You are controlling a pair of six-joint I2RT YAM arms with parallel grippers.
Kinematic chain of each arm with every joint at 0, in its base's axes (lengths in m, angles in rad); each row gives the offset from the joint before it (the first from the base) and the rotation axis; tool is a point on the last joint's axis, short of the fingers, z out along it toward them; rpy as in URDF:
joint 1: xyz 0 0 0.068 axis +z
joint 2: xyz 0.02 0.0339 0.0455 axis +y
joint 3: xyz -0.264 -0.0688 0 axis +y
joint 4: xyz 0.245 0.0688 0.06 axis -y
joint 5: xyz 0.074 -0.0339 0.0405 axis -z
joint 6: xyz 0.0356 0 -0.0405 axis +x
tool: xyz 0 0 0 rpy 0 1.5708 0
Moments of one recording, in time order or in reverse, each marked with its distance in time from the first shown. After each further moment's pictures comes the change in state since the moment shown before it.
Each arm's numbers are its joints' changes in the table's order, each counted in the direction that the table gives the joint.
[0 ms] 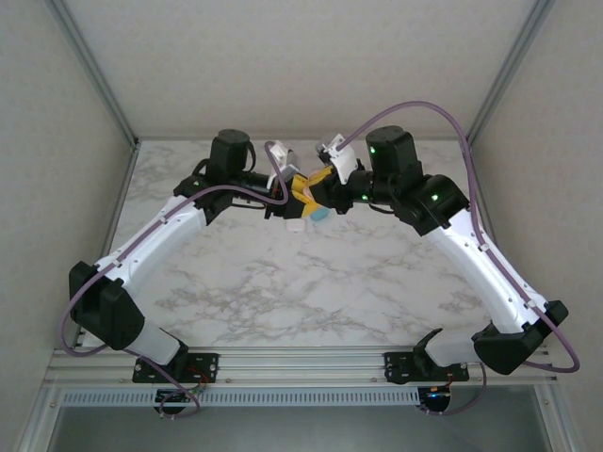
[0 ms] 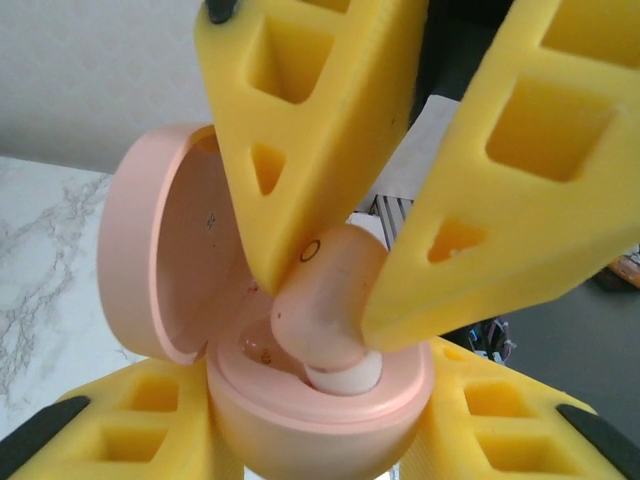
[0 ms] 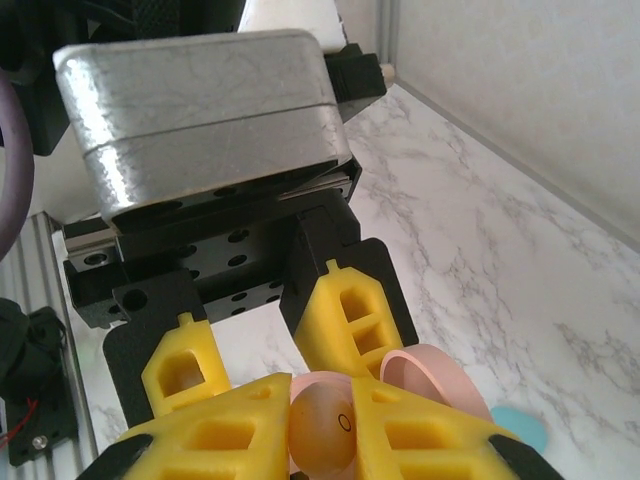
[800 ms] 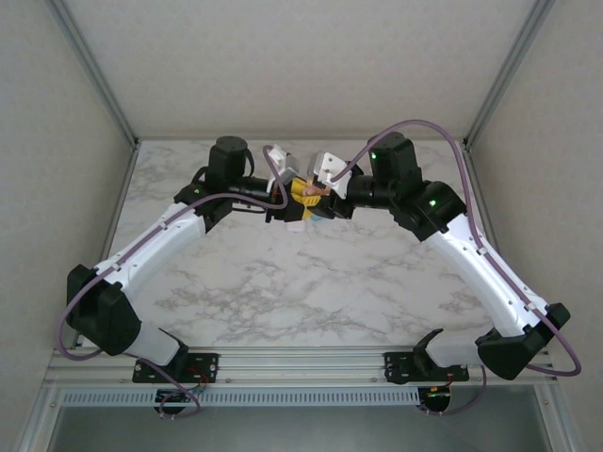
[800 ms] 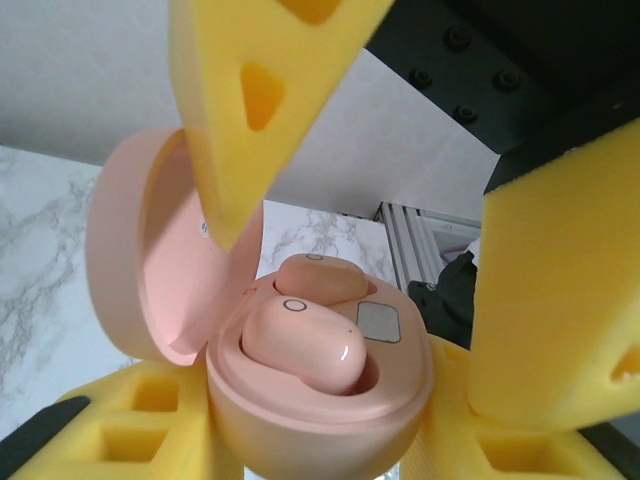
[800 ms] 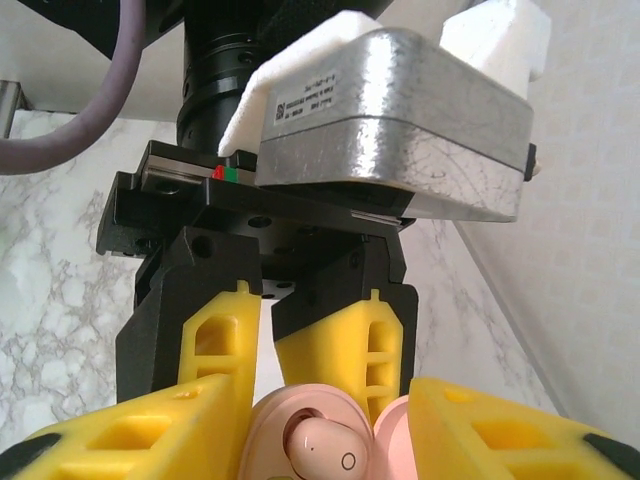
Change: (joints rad) left arm -0.006 -0.035 0.097 0.136 -0.029 -0.101; right arm -0.005 -0.034 0.091 0.090 -0.074 -0.452
